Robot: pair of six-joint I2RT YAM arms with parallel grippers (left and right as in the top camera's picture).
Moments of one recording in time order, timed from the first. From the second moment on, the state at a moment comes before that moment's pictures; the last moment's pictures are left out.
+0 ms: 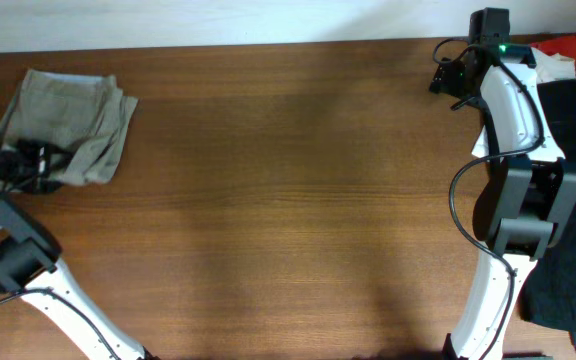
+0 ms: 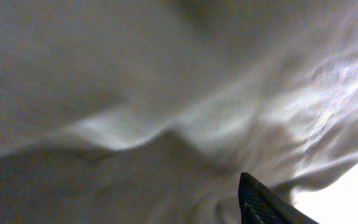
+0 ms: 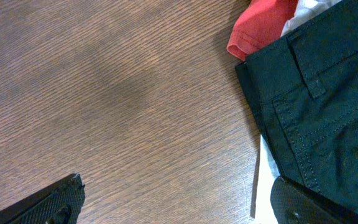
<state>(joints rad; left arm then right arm) 0.66 2.57 2.22 -1.19 0.57 -0.58 -0.14 2.30 2.08 -0.91 0.16 0.31</state>
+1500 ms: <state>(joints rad) 0.52 2.56 2.22 -0.77 0.07 -0.56 -0.14 2.30 2.08 -0.91 0.16 0.31</state>
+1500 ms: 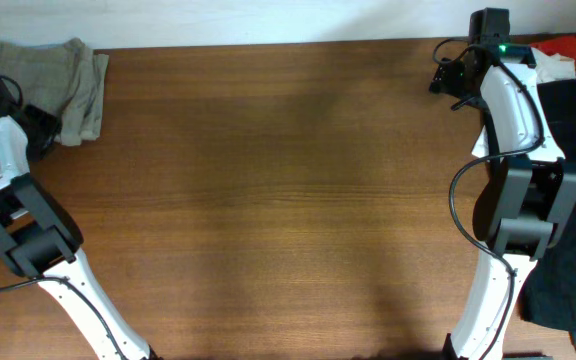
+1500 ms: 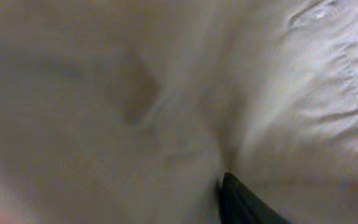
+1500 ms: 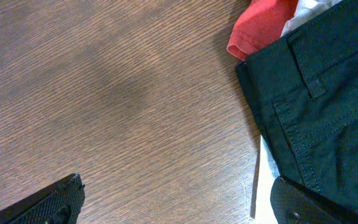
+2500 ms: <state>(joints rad) 0.32 2.11 2.21 -1.26 0.24 -0.50 -0.14 2.30 2.08 -0.91 0.16 0.31</state>
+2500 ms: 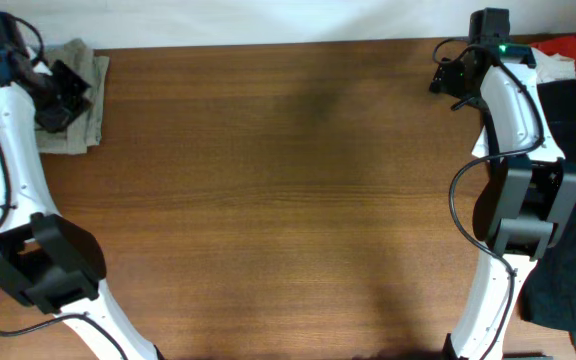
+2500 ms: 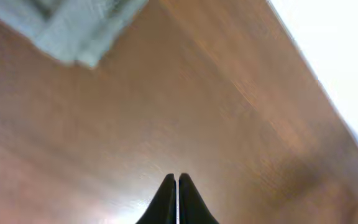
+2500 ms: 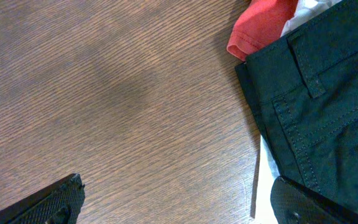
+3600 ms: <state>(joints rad) 0.05 1.91 2.20 -1.24 0.21 -0.22 0.29 1.43 2.07 -1.59 0.27 0.42</state>
